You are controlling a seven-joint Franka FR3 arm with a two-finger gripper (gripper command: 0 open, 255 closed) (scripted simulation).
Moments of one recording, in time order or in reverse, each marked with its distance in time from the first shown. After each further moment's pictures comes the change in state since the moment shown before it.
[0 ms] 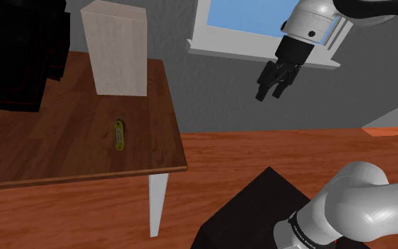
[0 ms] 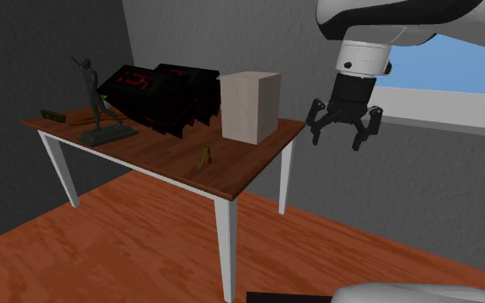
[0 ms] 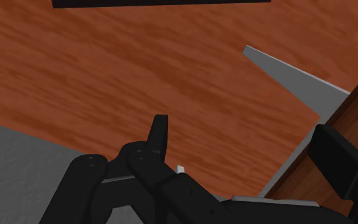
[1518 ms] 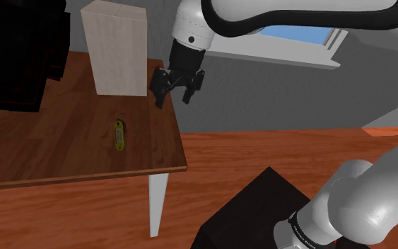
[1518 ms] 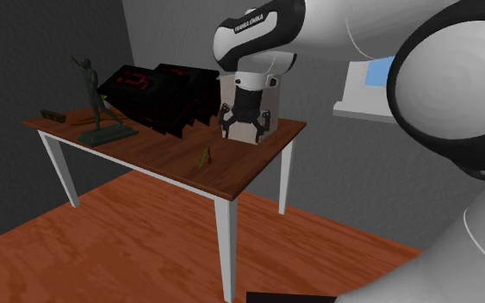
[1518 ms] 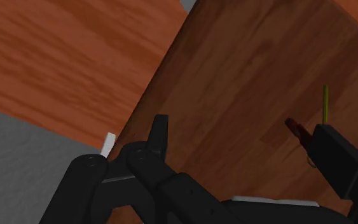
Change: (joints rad) arm 0.104 0.556 0.314 0.322 0.051 0.349 0.271
